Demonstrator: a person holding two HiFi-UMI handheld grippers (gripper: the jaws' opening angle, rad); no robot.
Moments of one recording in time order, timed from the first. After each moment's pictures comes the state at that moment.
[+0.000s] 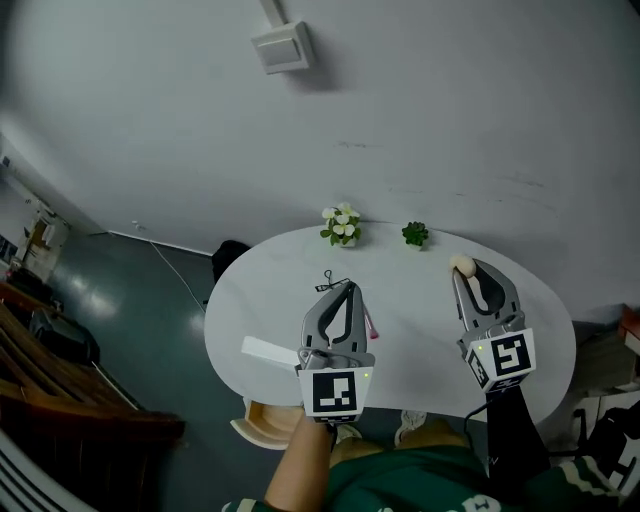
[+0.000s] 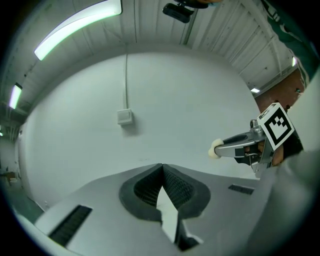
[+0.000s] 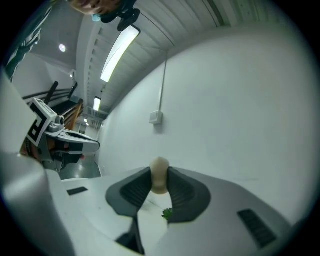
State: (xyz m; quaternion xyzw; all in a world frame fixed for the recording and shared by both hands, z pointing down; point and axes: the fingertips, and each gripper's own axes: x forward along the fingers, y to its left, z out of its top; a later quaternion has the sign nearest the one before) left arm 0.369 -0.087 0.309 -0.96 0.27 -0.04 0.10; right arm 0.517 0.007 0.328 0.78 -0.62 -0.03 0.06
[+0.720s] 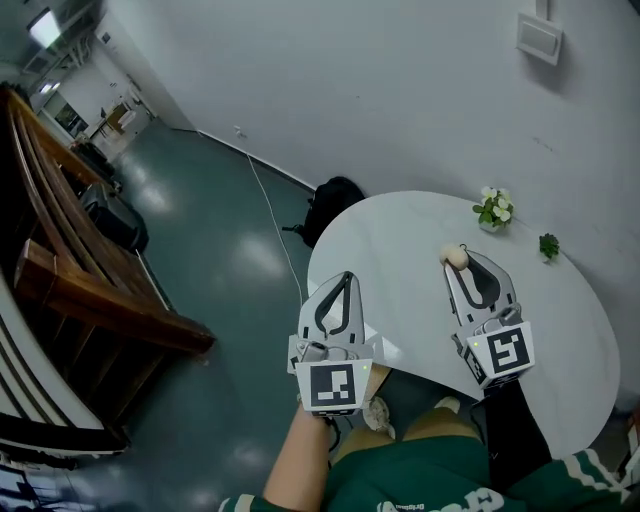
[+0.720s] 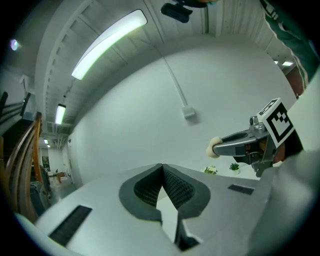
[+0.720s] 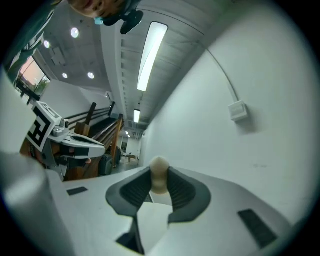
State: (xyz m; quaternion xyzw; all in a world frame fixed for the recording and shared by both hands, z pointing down) left arm 0.043 -0.168 0.300 -0.87 0.48 -0.07 0.10; right arm 0.201 -0.149 0.313 0.60 -0.80 -0.05 0.04
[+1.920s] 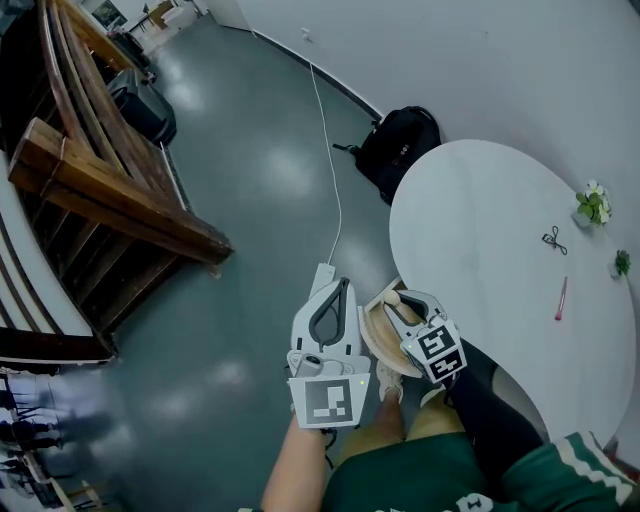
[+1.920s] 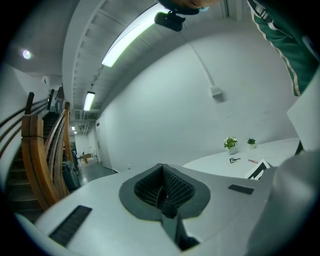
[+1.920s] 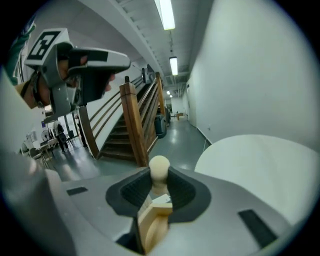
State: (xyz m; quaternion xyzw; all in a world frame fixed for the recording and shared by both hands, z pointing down) left arm -0.188 -0.145 0.420 -0.80 0.58 -0.13 0.04; right arm -0.122 -0.128 0.625 0.32 -0.90 0.15 0.24
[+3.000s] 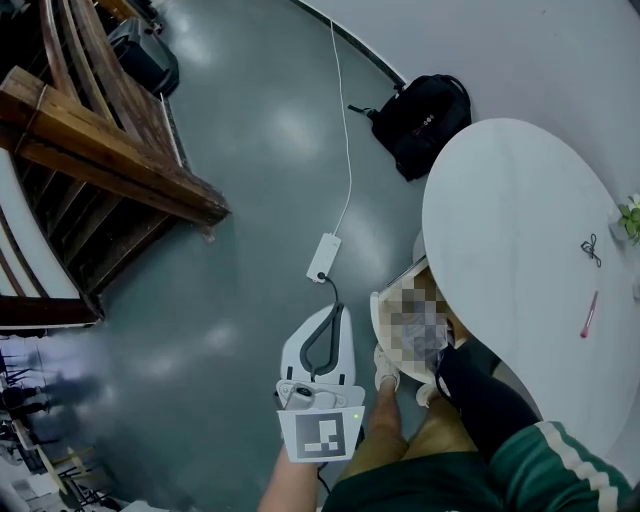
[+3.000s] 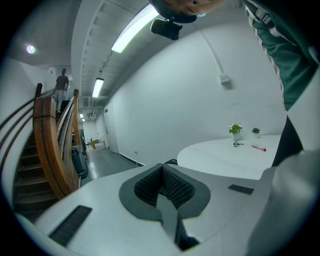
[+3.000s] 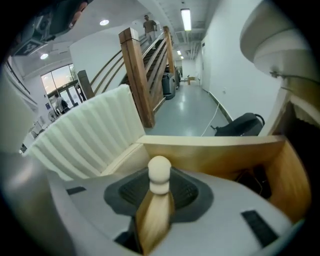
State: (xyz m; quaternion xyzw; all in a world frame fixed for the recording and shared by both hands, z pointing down) left arm -0.248 -0.115 0.511 -0.78 0.60 -0.20 -0.02; right arm -0.151 -0.102 0.858 0.24 -0.85 0.19 0.43
